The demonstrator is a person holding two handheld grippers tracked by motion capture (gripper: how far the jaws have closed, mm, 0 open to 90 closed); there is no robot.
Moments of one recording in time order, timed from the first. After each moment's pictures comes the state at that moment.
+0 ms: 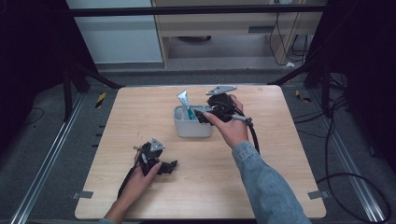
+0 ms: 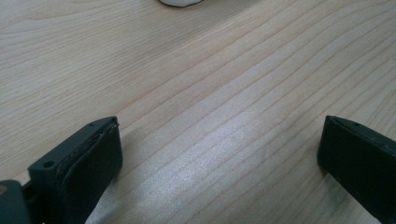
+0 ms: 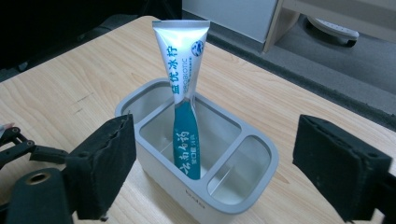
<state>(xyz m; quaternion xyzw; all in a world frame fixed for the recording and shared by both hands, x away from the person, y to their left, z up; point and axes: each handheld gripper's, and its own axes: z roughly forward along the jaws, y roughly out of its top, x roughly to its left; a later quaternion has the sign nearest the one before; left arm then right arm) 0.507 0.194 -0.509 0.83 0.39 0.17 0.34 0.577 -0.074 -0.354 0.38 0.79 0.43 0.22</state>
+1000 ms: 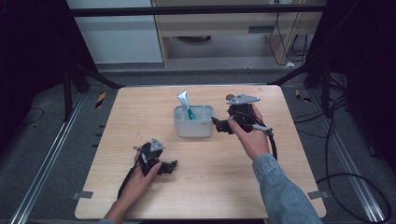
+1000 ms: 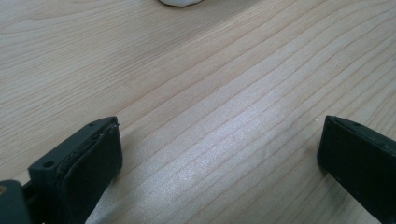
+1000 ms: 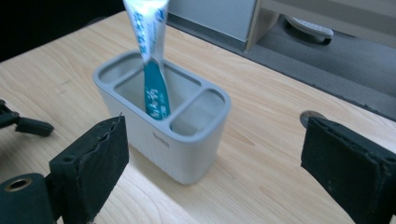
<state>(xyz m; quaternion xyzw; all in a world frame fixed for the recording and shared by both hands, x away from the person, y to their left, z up) 0.507 0.194 -0.509 0.84 0.39 0.17 0.34 0.545 -0.128 -0.363 0.40 0.77 0.43 0.25</state>
